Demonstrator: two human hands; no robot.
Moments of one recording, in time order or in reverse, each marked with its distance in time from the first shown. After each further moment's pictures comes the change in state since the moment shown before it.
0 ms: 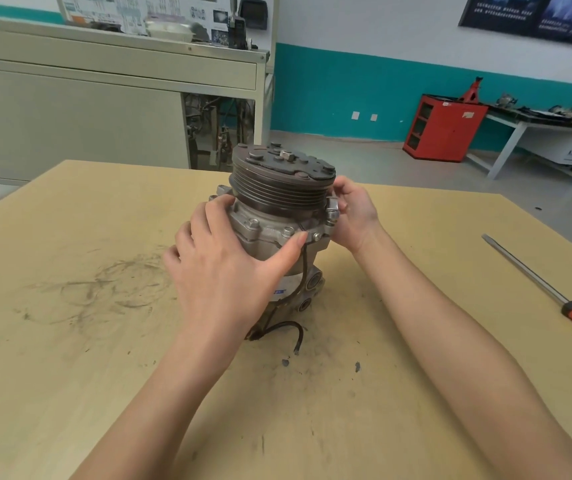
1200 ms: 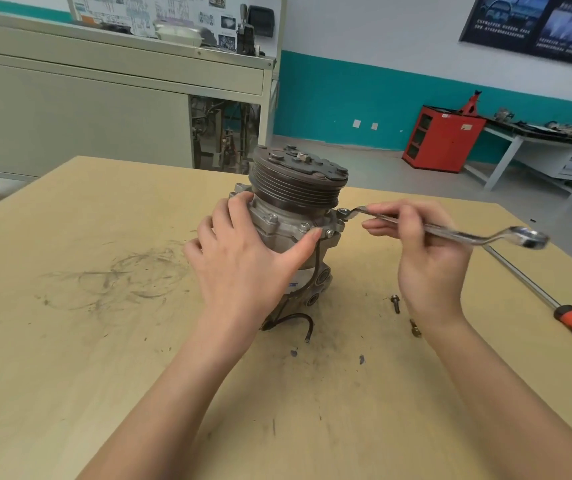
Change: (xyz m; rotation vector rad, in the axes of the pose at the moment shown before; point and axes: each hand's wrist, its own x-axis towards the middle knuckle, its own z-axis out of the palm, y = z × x) left_hand 0.000 -0.001 0.003 -0.026 0.009 0.004; right_hand -0.121 0.014 0.012 -1.026 0.090 -1.129
